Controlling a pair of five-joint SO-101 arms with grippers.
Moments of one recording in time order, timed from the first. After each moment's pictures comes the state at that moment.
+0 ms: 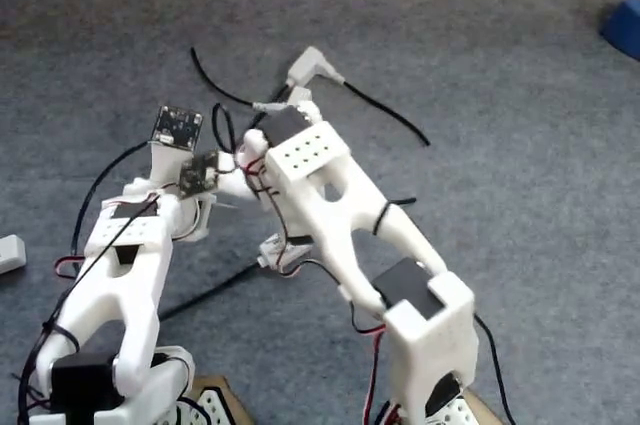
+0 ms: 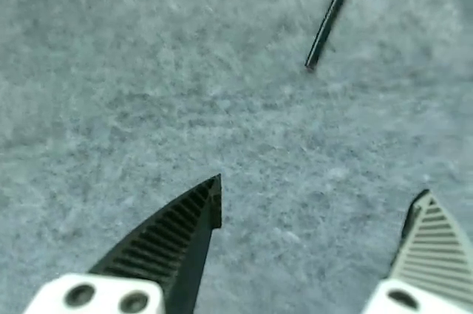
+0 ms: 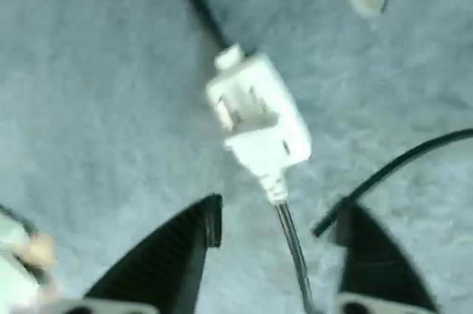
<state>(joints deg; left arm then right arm) -11.0 -20.3 58.9 28.5 -14.7 -42.2 18.9 -13.5 95.3 65.5</state>
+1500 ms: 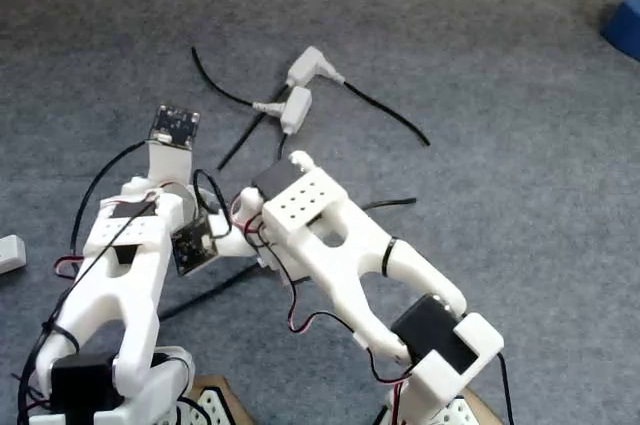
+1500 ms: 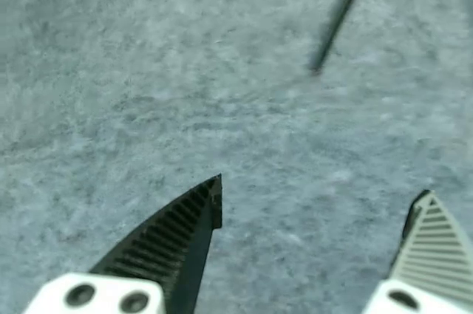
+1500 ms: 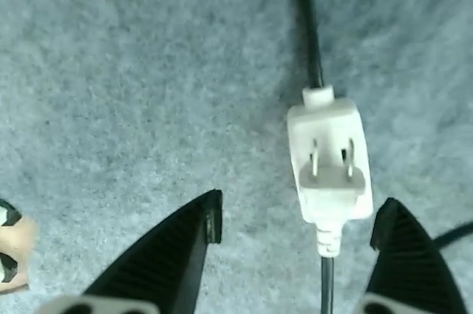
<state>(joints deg) -10.9 -20.4 58.9 28.5 -14.7 -48.4 6.4 10.5 81.5 70.4</state>
